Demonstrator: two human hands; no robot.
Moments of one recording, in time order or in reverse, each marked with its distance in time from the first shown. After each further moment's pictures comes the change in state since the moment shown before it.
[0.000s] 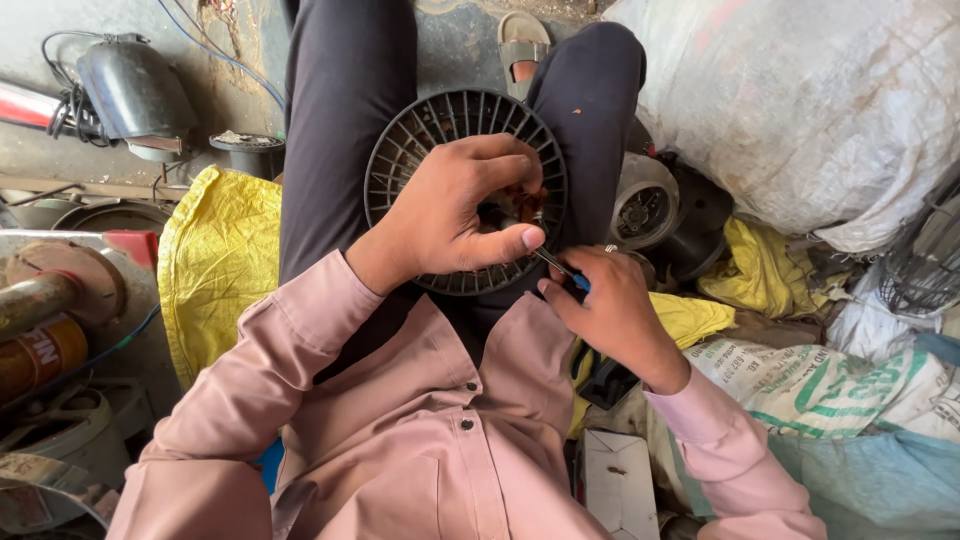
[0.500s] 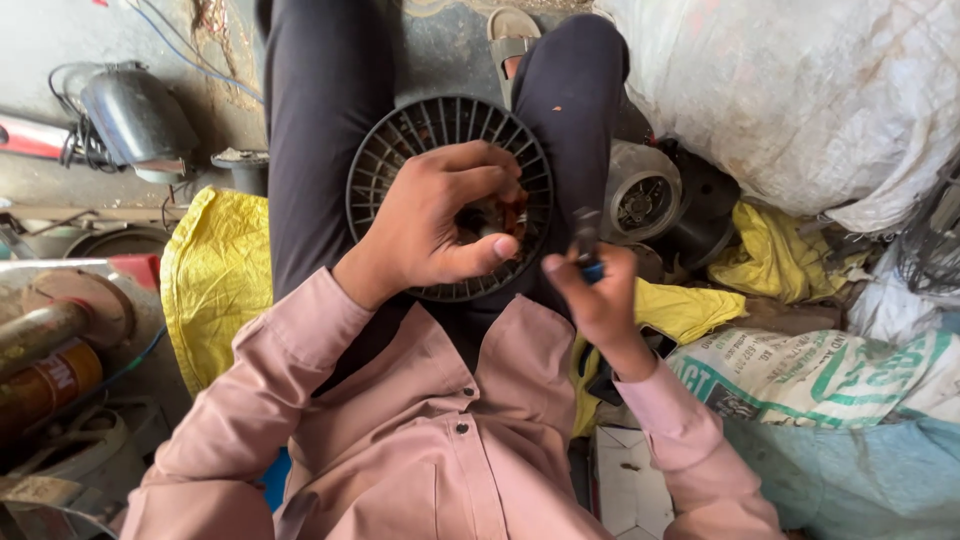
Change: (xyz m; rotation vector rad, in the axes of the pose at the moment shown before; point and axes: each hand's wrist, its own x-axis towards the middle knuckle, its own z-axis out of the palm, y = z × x) left_hand 0.003 0.004 0.000 0.024 -0.025 -0.056; right_hand -0.013 0.049 0.052 0.731 0.332 0.041
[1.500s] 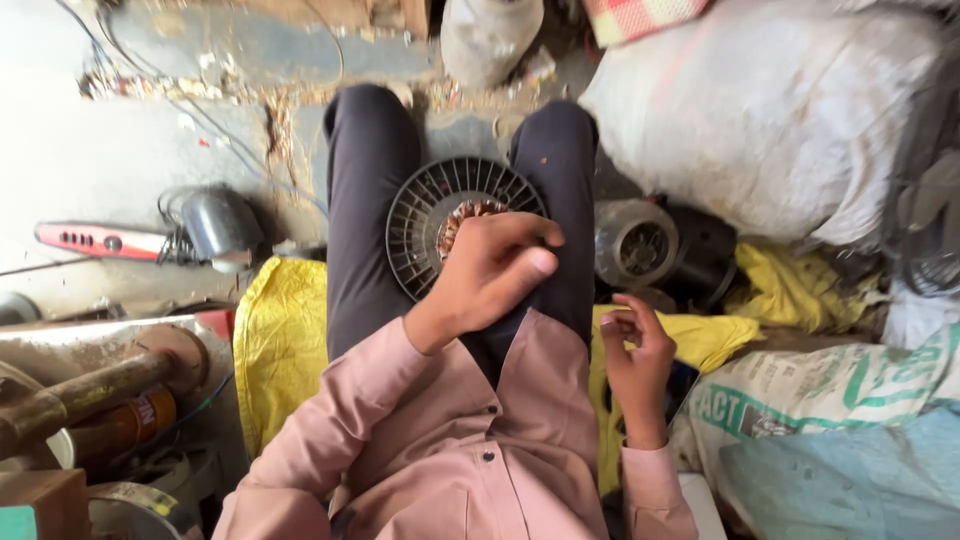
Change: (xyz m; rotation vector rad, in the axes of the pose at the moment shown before) left_hand -0.009 0.060 0.033 -0.217 0.086 -0.026; right_hand -0.083 0.035 -0.009 -0.270 0.467 -0.054
